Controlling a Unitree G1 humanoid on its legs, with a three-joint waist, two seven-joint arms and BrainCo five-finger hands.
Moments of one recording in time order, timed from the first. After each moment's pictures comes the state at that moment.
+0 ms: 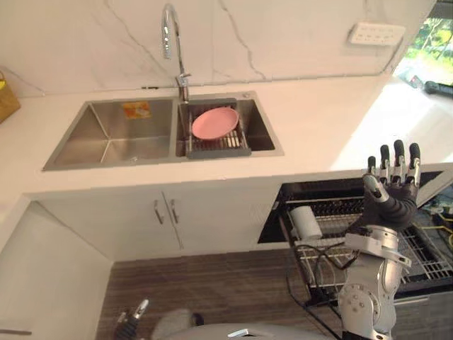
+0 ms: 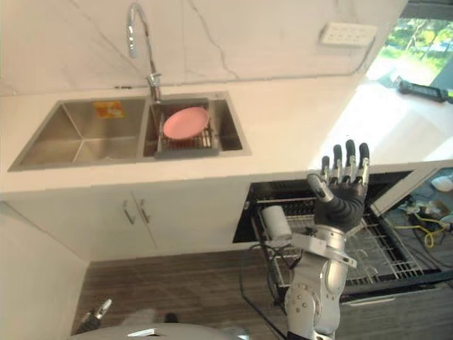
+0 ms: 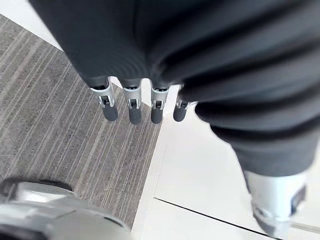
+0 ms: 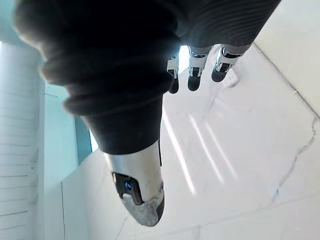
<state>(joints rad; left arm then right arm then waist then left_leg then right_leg) 0.27 0.02 0.23 0.93 -0.18 -0.20 0.04 0.18 -0.04 -0.31 -0.47 0.70 -0.24 0.03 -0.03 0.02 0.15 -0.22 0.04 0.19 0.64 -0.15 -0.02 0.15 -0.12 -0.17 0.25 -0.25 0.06</state>
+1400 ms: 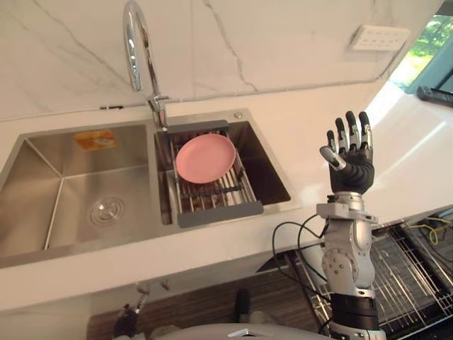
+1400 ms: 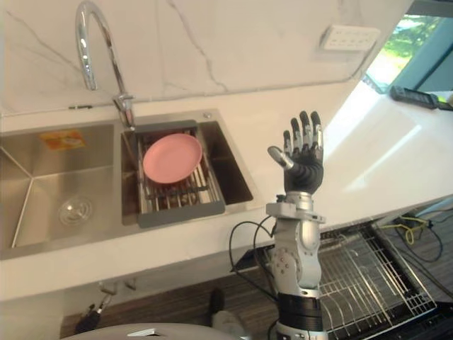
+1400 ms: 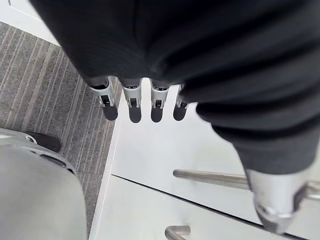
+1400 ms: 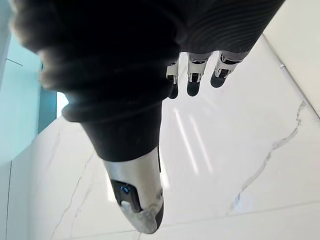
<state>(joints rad) 0.25 0.06 0.19 0.95 -0.21 -0.19 0.06 -0.05 -0.14 -0.17 -0.30 0.62 -0.19 0.03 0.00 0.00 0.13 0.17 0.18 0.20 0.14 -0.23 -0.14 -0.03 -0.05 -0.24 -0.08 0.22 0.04</state>
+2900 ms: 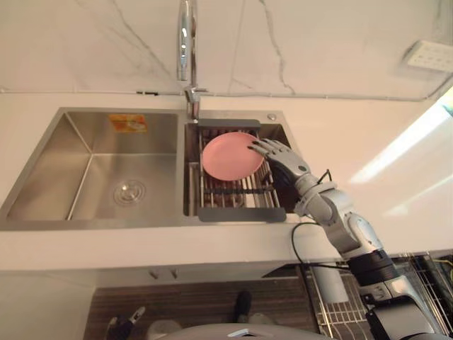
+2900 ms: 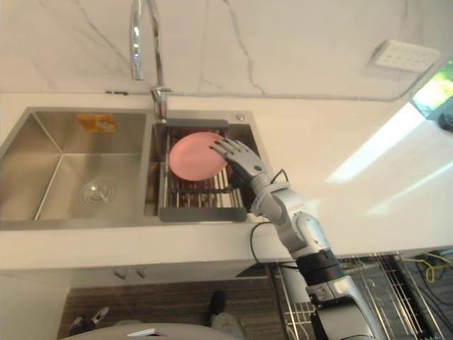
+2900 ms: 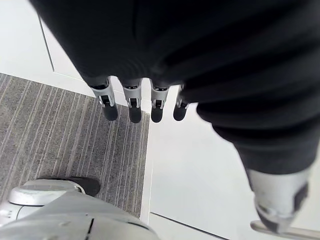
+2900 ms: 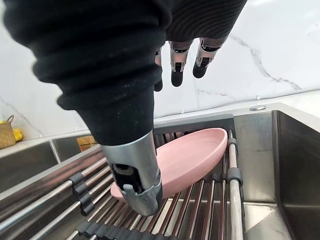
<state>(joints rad) 0.25 0.10 0.17 0.98 0.01 -0.13 0.17 -0.33 -0.56 0.21 0.03 -0.80 -0.21 0.11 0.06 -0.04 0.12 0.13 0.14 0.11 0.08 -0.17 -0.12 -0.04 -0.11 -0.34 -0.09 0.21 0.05</state>
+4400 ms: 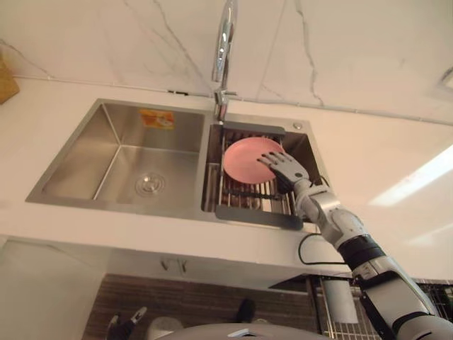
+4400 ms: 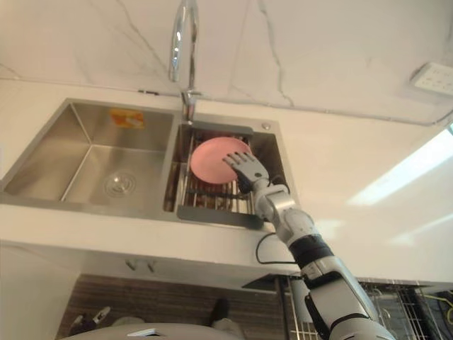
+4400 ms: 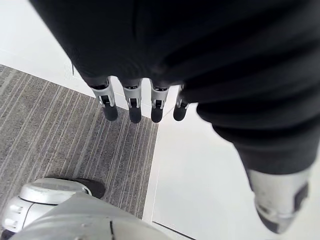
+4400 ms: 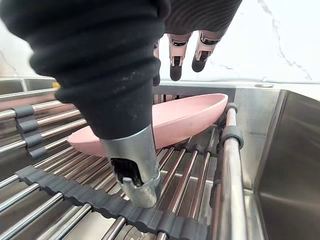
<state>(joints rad) 0.27 0.11 0.13 0.95 0.00 -0.12 0.19 -0.48 -0.55 0.35 0.46 -0.97 -0.14 -0.08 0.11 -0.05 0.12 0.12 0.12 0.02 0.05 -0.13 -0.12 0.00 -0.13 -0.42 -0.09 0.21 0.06</state>
